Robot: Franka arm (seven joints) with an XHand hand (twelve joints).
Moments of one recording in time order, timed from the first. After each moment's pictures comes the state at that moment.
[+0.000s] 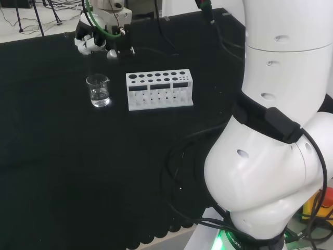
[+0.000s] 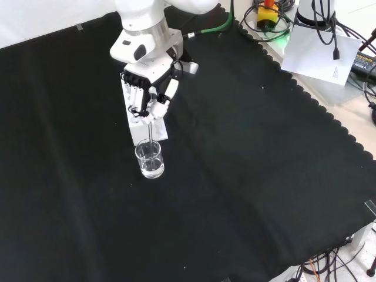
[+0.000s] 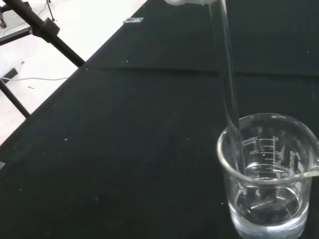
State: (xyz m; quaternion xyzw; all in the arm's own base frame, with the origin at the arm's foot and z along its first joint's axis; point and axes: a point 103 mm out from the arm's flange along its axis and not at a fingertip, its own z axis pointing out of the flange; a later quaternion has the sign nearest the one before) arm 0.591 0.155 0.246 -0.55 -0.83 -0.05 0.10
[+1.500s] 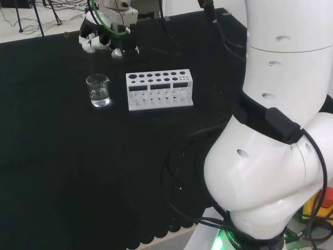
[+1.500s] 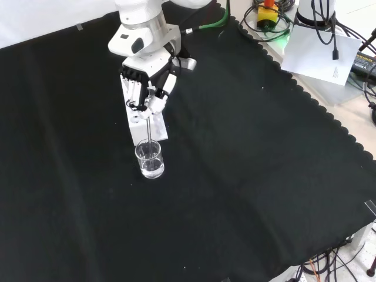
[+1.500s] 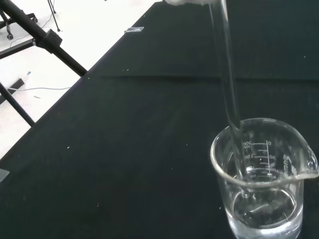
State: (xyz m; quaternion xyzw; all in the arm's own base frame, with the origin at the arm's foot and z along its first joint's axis) arm 0.590 0.144 0.249 -0.55 -0.83 -0.06 0.10
